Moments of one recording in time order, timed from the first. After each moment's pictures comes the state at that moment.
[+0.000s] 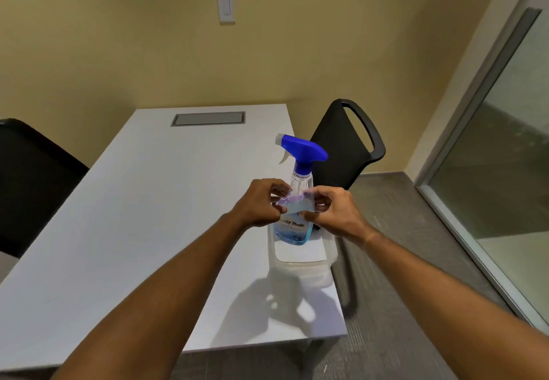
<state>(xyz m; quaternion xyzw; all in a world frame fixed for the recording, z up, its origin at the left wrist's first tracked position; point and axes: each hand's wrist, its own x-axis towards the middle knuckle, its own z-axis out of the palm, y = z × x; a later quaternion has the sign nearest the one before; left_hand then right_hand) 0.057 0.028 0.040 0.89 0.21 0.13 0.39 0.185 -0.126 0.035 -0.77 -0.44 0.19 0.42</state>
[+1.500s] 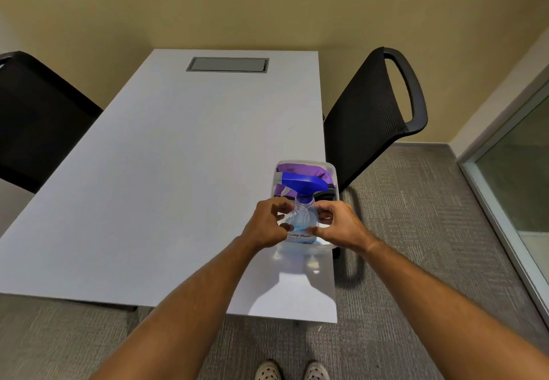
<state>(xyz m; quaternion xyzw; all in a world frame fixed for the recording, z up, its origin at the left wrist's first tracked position) 0.074 -0.017 -0.082 0.77 0.36 0.11 0.51 0.234 -0.129 -0.082 -0.73 -0.49 0.31 0.36</state>
